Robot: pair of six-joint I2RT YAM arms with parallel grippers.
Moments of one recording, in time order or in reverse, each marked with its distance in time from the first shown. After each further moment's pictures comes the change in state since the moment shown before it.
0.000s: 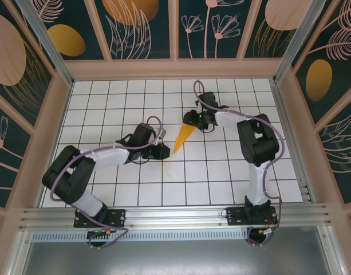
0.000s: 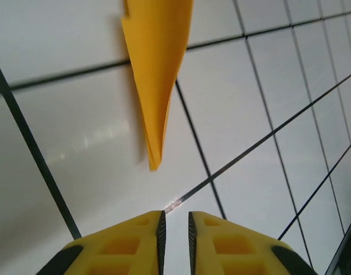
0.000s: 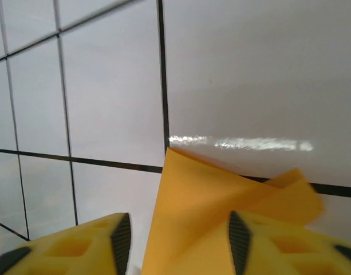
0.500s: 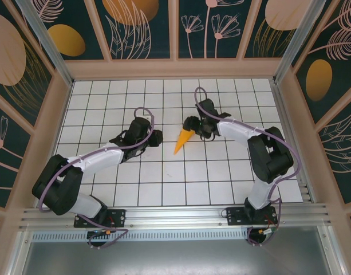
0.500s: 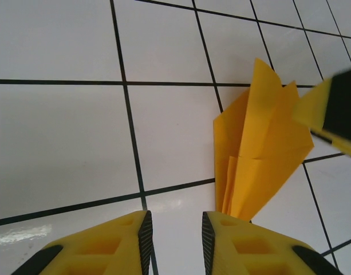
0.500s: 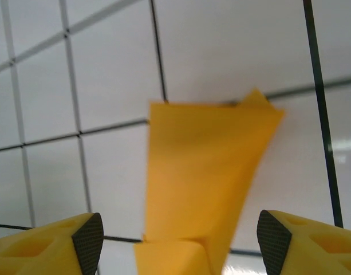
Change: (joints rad) left arm 0.000 -0.075 0.030 0.008 -0.402 -0.049; right arm 0.109 -0.200 -0.201 -0.065 0.212 0.161
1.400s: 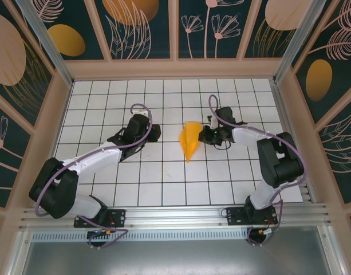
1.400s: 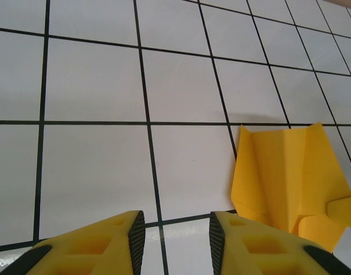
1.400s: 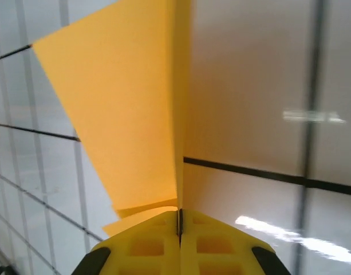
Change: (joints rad) left arm 0.000 -0.036 0.045 -0.031 -0.113 0.006; right arm -0.190 -0.084 -0.219 0.089 -0.382 -0.240
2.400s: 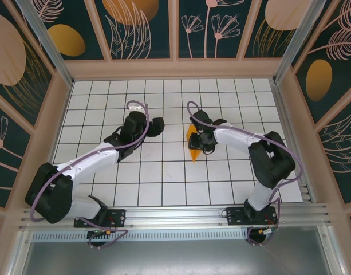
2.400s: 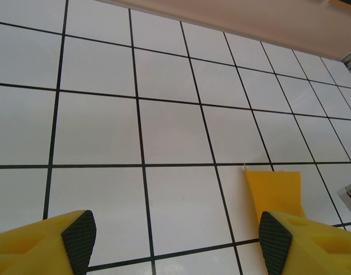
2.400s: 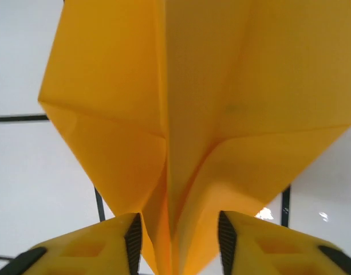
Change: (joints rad) left arm 0.000 -0.056 0.001 0.058 -0.056 0.012; right arm 0.296 0.061 0.198 -0.336 0.457 0.132
